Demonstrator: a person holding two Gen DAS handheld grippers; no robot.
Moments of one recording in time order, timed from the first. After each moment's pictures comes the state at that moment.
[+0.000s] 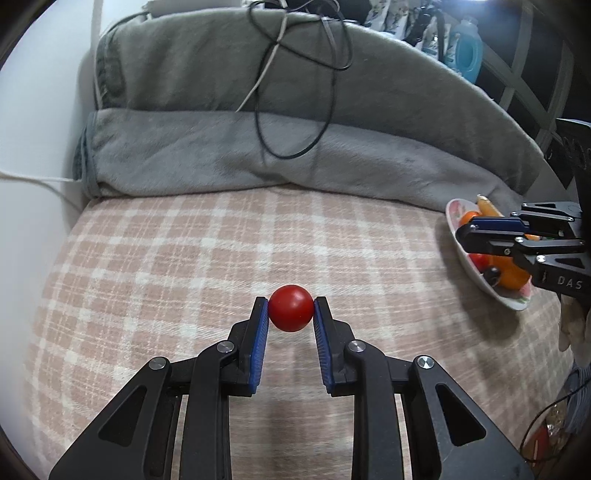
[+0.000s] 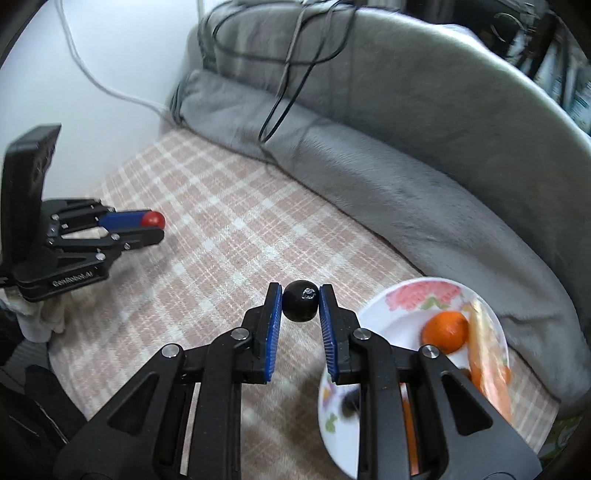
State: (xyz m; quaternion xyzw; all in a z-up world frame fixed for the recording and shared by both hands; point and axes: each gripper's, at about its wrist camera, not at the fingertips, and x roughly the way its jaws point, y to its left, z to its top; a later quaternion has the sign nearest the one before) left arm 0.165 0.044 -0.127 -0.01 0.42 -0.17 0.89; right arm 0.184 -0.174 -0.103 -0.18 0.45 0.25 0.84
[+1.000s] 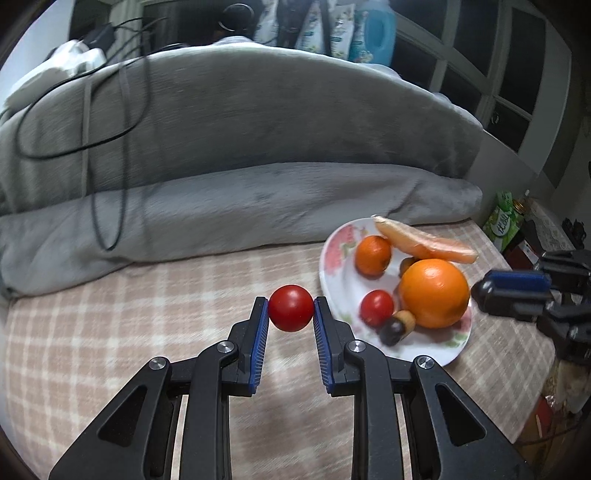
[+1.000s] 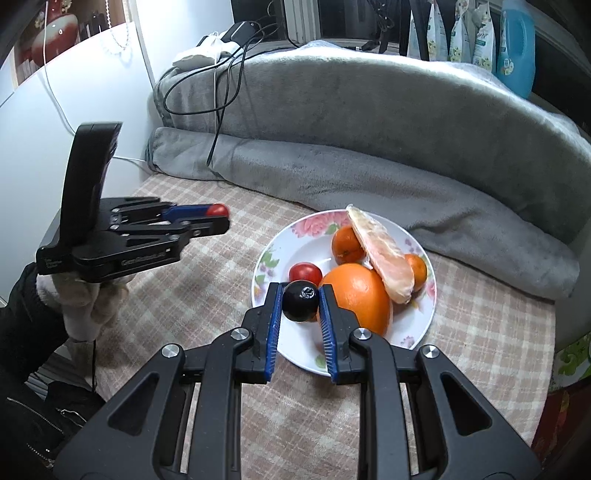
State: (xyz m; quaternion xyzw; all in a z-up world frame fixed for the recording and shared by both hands) left arm 0.181 -0.091 -0.093 0.04 0.39 -0.29 0.87; right arm 0.116 -0.286 -0.071 -0.07 0.42 0.19 0.88
